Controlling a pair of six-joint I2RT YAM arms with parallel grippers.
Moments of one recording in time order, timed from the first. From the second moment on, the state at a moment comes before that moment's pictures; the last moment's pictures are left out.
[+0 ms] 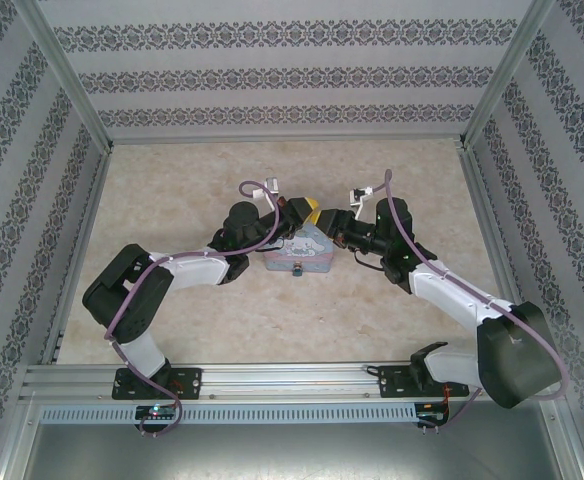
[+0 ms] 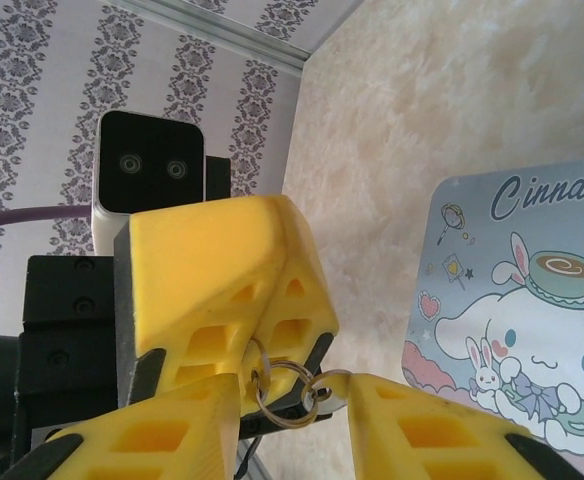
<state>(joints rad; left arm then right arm) -0.63 1.71 0.85 0.88 0.31 -1.37 0.40 1.26 0.65 0.31 -0.62 1.05</state>
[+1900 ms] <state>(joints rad) -0.63 1.74 0.83 0.89 0.28 -1.38 0.40 1.32 0.69 0.32 -0.61 1.05</state>
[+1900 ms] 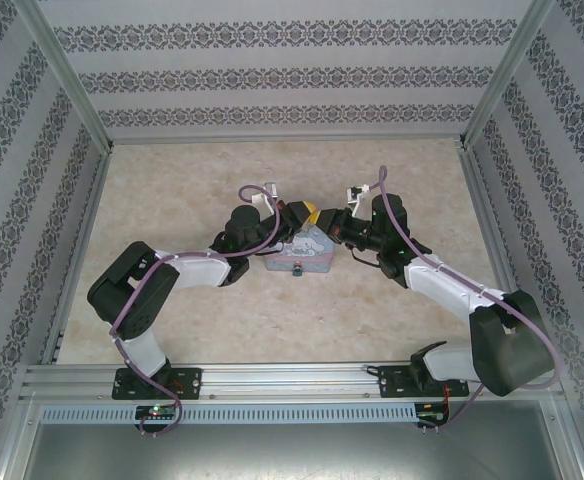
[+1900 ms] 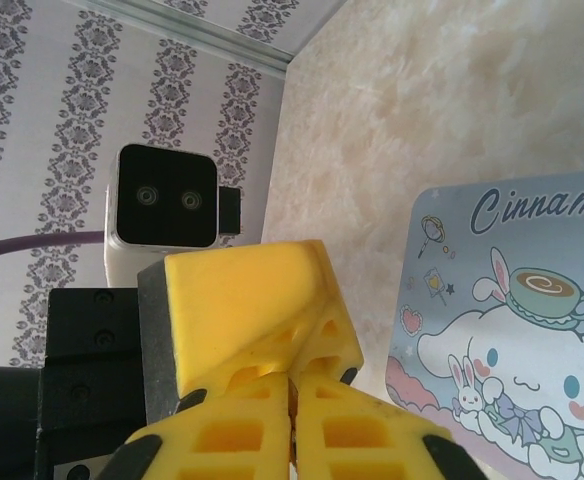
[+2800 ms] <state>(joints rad) -0.57 1.53 1.04 0.11 0.37 -1.34 0.50 1.25 0.82 -0.10 -0.38 0.66</state>
